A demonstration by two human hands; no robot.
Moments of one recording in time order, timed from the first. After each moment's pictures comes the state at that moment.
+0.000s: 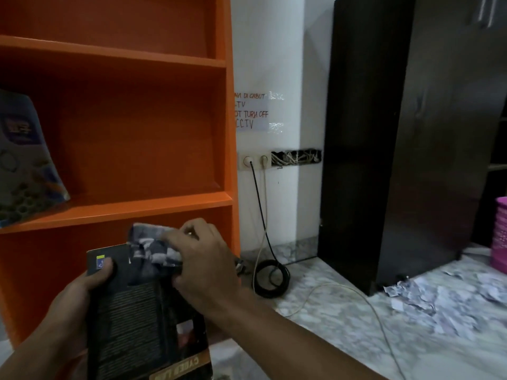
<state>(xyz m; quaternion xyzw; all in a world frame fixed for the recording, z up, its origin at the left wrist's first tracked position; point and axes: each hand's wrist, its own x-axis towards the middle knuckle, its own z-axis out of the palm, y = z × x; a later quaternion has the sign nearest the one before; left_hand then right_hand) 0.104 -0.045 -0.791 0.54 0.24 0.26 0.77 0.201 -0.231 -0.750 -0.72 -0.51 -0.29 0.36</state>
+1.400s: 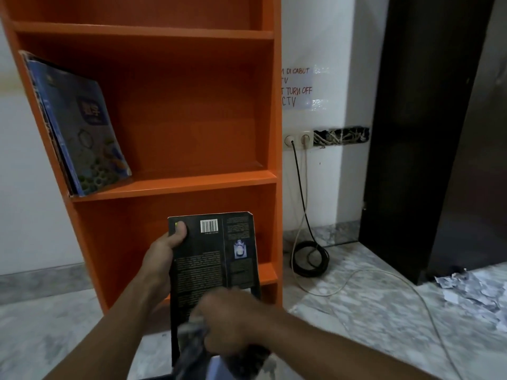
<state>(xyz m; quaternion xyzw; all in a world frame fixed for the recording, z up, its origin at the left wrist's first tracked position) 0.115 -0.068 -0.788 0.57 0.19 0.27 0.75 0.154 -0.222 -0.794 -0.75 -0.64 0.13 0.10</state>
